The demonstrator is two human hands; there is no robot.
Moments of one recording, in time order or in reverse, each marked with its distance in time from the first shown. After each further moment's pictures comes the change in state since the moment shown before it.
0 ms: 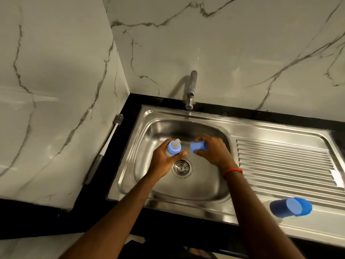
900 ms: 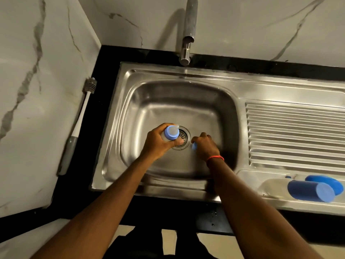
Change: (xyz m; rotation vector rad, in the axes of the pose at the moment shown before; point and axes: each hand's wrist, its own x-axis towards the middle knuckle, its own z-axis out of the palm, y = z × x) left_hand 0.031 -0.088 0.010 0.226 -0.159 -0.089; right_hand 0.008 0.100 0.165 -0.265 -0.327 0.303
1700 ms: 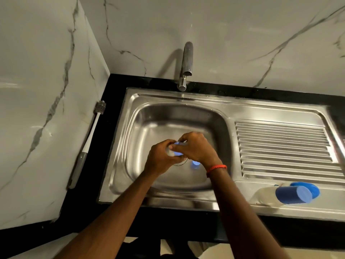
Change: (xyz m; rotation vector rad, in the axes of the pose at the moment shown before) left_hand -0.017 0.030 -0.011 0.055 -0.026 0.016; right_hand -0.072 -0.097 -0.133 0.329 0.185 -0.184
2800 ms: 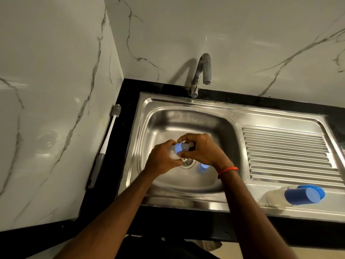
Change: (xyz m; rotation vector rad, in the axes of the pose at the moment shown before) left_hand -0.003 -0.011 -0.056 0.206 -0.061 0.053; right_hand -0.007 -0.044 -0.006 0.038 -0.049 -0.269
